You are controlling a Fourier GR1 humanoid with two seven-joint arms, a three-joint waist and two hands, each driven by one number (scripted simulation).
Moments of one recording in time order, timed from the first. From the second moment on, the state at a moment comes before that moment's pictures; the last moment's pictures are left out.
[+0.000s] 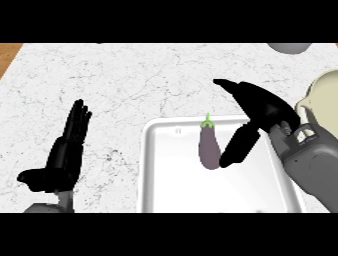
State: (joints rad) left arm -0.02 0.15 -0.17 -1.57 0.11 0.26 -0.14; right arm -0.69 -0.50 0.52 -1.62 0.01 0.24 1.01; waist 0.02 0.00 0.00
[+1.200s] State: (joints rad) left arm -0.02 0.12 -0.15 -1.57 0.08 0.24 -0.12; right arm -0.65 -0.30 0.59 -1.34 0.10 0.33 1.00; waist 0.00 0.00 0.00
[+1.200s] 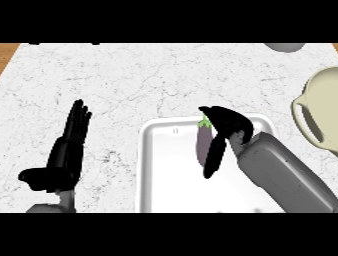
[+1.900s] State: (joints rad) left arm 0.01 0.11 -0.12 -1.59 0.07 0.21 -0.13; right arm -0.60 -0.20 0.53 -1.24 0.29 0.38 0.93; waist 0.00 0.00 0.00
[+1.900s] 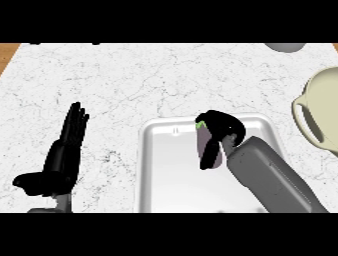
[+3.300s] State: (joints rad) left arm 0.00 0.08 -0.08 -1.57 0.05 0.18 -0.13; right arm -0.46 -0.31 0.52 -1.43 0.87 -0.04 0.52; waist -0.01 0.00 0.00
